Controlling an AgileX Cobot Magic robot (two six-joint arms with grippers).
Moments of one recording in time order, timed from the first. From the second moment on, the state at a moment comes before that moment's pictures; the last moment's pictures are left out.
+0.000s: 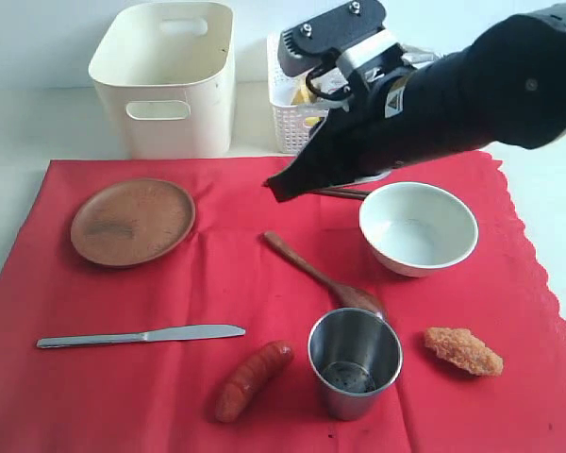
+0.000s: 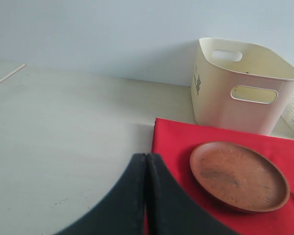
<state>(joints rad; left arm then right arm) 0.04 0.01 0.00 -0.03 0.26 -0.08 0.79 1.55 -0.92 0.12 0.26 -0.12</state>
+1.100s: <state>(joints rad) 0.04 0.01 0.00 -0.03 0.26 -0.08 0.99 1.36 -0.66 0.12 0.22 -0.17</state>
